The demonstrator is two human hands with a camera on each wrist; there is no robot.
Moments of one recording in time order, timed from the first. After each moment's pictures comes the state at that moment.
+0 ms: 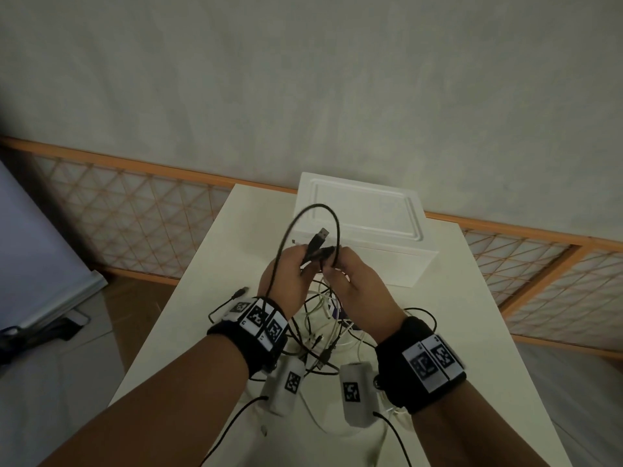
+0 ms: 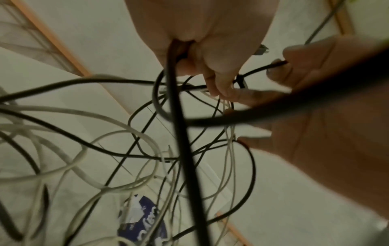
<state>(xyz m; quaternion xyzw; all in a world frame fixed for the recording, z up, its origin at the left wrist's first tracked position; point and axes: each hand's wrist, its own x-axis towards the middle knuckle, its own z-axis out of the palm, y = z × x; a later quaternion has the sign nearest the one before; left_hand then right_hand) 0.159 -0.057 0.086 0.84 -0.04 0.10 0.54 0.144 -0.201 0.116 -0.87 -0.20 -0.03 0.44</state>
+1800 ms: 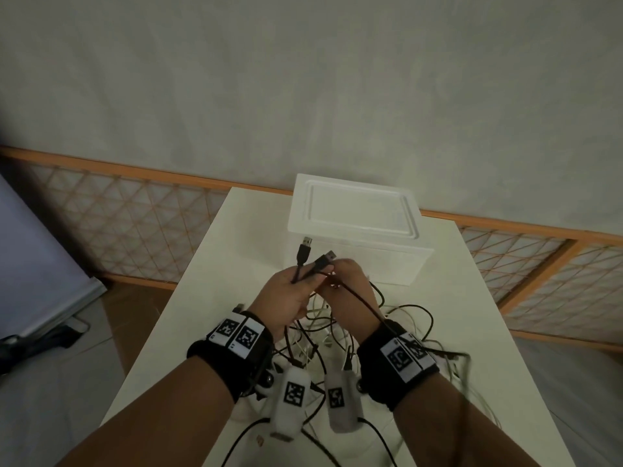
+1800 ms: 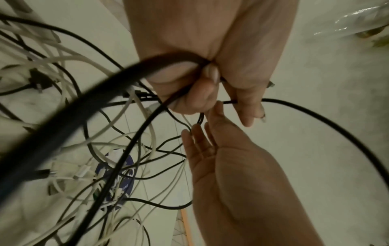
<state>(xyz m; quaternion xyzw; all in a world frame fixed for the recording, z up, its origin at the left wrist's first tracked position) 0.138 -0.061 0.083 0.61 0.01 -0.10 0.78 0.152 -0.188 0.090 -0.89 -0.13 -0.06 0.44</state>
